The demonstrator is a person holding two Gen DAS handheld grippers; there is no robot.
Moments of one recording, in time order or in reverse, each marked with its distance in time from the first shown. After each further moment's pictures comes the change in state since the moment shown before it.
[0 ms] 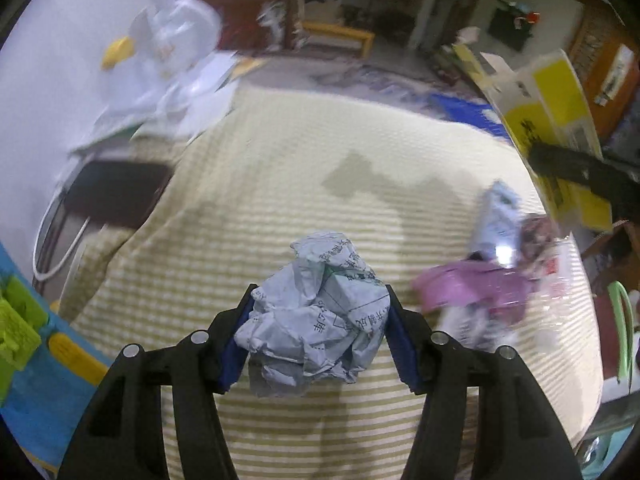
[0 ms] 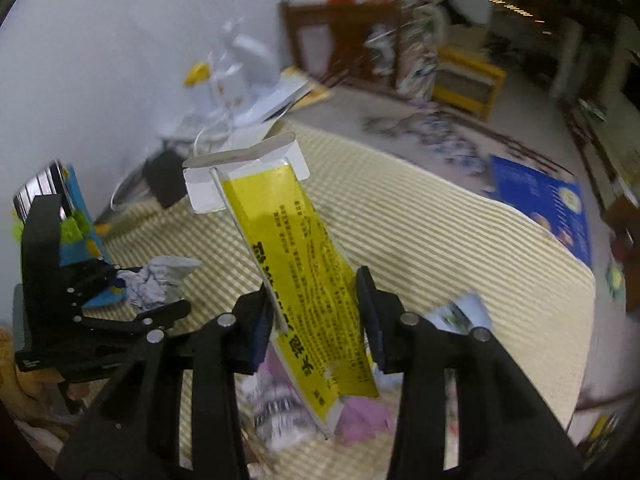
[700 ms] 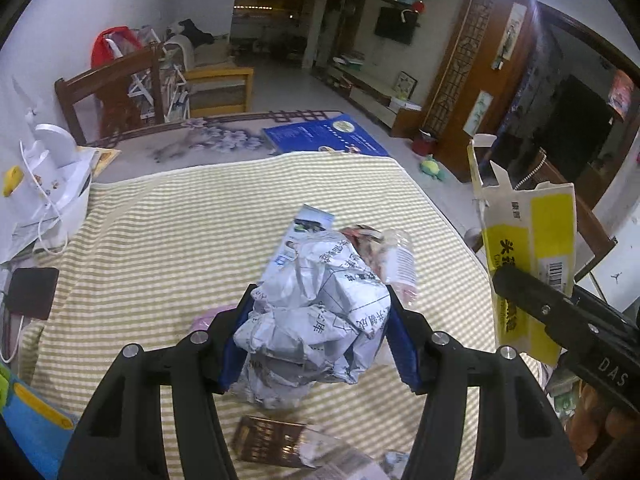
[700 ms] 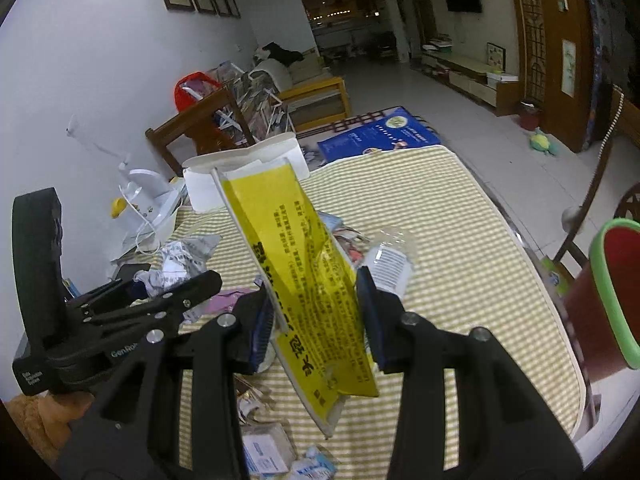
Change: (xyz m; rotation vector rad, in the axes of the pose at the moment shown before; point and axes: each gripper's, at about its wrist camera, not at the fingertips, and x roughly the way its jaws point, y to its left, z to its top) left arm -0.054 -0.161 0.003 0.251 -0.094 -0.233; right arm -0.130 -0.064 -0.143 0.534 -0.243 -0.199
